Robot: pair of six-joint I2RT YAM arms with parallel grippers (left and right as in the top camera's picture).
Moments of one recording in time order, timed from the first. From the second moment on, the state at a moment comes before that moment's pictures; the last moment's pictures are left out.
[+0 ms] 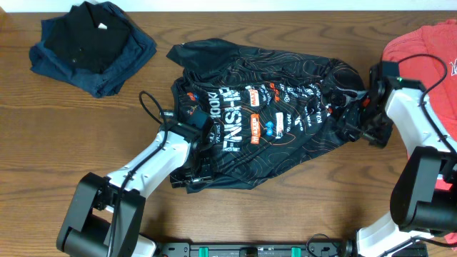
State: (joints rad) left arm -0.45 1.62 0.88 -0.97 0.15 -0.59; right arm -0.13 1.79 1.21 -0.99 0.02 0.47
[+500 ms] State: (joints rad) left arm -0.45 1.62 0.88 -0.95 0.15 -0.59; right arm -0.19 1.79 1.17 -0.89 0.02 0.51
